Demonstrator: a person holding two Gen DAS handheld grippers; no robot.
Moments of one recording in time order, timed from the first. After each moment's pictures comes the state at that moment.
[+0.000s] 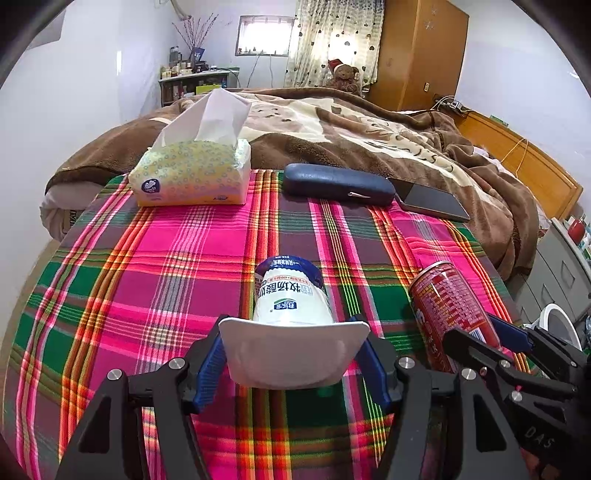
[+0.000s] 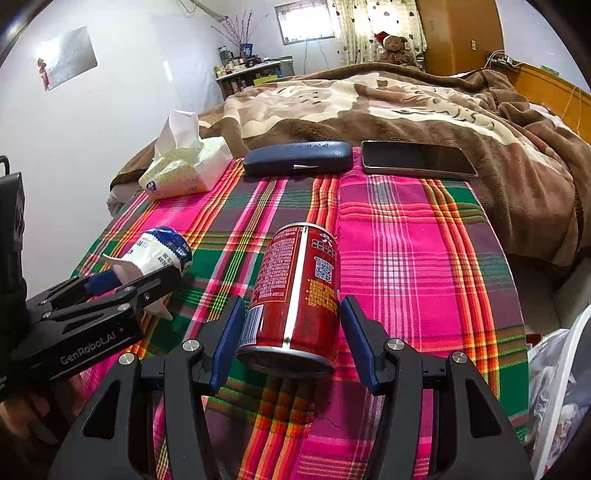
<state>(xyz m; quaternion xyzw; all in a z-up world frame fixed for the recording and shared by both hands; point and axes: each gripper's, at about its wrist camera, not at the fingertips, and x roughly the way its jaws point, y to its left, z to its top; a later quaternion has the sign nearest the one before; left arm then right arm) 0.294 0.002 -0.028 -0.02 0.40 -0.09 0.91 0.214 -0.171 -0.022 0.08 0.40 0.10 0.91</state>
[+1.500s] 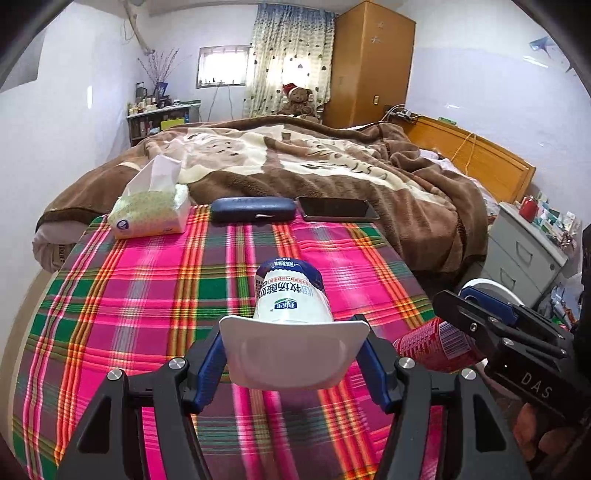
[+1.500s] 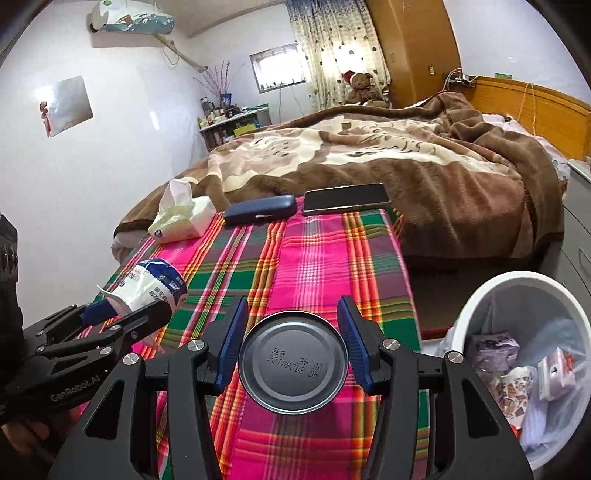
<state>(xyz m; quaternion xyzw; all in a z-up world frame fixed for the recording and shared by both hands) 0.188 -0.063 0.037 0.01 0.35 -0.15 0.92 0.132 -0.238 0.023 0.11 0.32 0.05 0.94</state>
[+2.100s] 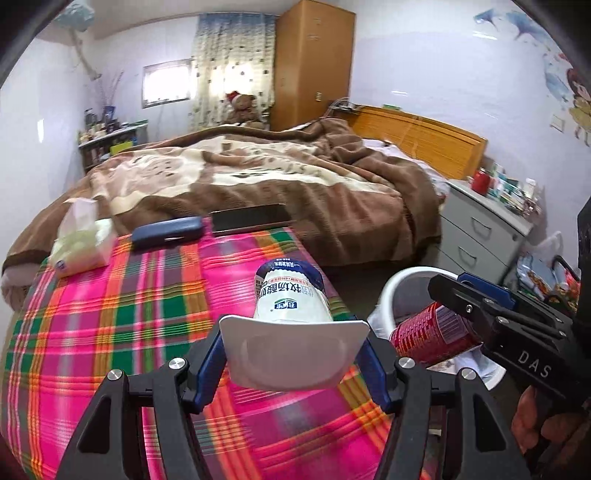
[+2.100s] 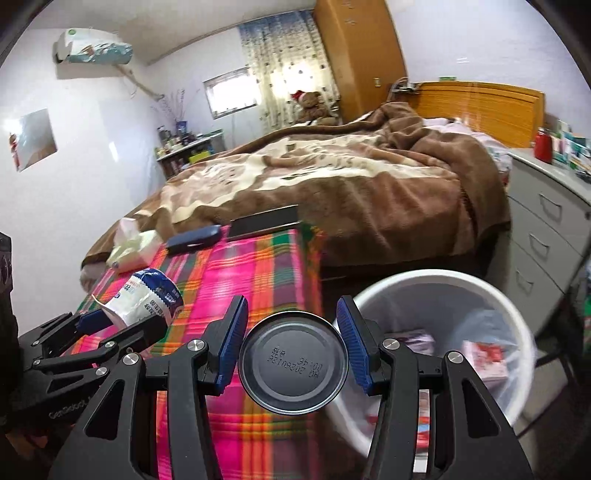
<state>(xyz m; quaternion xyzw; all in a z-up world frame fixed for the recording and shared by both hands) 0.158 -0.171 0.053 0.05 0.33 -0.24 0.91 0.092 -0.324 0.031 0.13 0.30 -0.04 0.95</state>
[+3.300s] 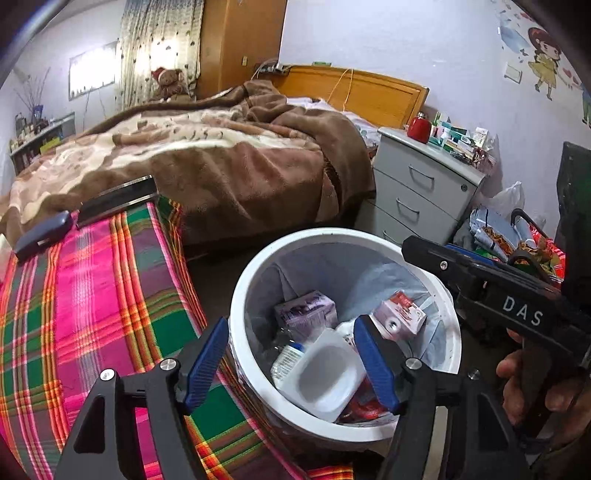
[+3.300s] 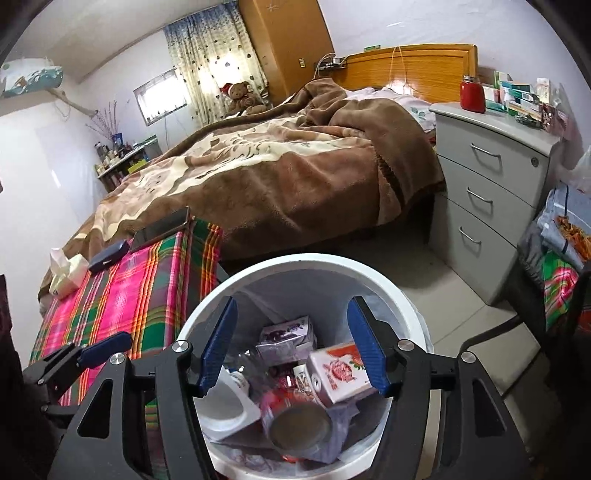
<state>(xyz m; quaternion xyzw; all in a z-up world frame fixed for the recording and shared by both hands) 0.145 -0.320 0.006 0.09 0.38 -0.35 0.85 0.072 -0.421 0.004 0.19 0.33 -0.13 0.92</state>
